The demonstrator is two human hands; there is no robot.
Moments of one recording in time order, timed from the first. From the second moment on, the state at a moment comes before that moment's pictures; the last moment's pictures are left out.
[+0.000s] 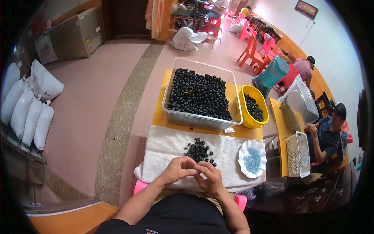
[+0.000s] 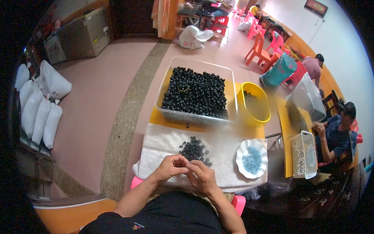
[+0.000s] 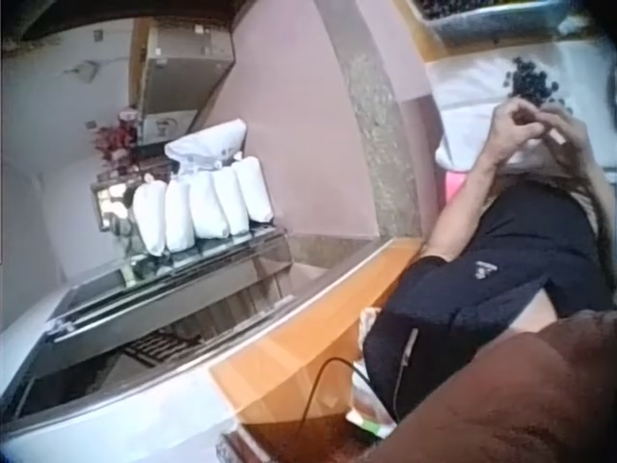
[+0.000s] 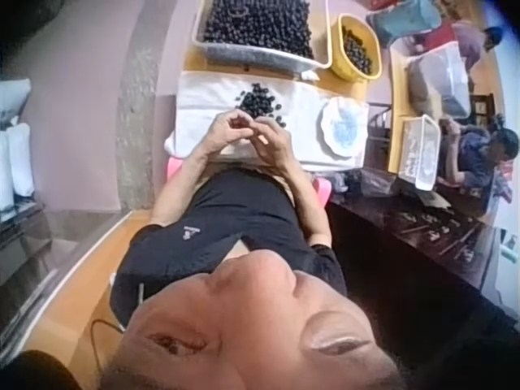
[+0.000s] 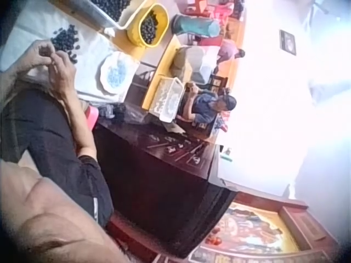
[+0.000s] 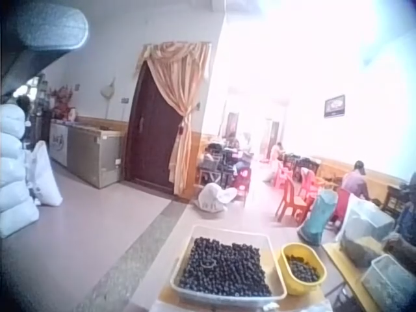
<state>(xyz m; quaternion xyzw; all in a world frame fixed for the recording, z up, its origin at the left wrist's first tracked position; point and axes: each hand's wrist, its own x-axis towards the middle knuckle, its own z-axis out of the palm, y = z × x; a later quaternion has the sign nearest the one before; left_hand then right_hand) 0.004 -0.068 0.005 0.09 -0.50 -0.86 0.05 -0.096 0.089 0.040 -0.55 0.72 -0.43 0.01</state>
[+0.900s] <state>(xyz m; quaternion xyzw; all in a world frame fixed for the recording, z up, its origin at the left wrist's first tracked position) 0.007 -0.047 0.005 0.08 -0.39 -0.92 0.01 -0.093 0.110 0.034 -0.53 0.69 -0.49 -0.02</state>
